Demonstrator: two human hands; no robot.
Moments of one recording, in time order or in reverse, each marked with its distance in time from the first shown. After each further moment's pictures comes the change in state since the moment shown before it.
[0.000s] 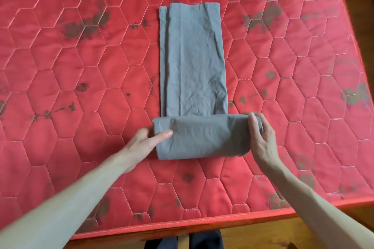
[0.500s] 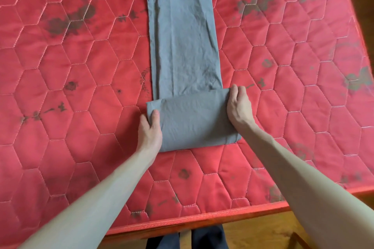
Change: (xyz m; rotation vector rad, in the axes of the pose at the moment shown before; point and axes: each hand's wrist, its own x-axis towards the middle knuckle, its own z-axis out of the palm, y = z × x) left_hand 0.048 -0.006 0.054 -0.092 0.636 -0.044; right_hand 0.078 0.010 0.050 -0.142 0.021 0.227
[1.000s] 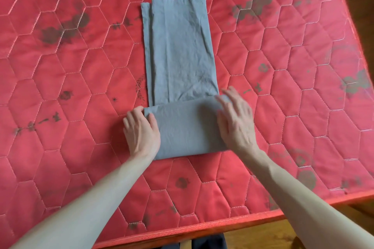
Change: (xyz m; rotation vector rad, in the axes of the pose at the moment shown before) left_hand 0.027 0.000 0.004 0.595 0.249 0.496; right_hand -0.020 0.043 -0.011 -0.476 0.150 -0.872
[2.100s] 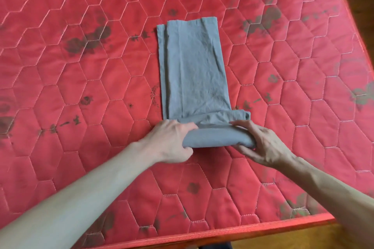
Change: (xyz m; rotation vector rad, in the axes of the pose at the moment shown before) left_hand 0.008 0.053 -0.083 0.272 -0.704 0.640; right_hand -0.009 0.024 -0.050 0.289 -0.385 -0.149
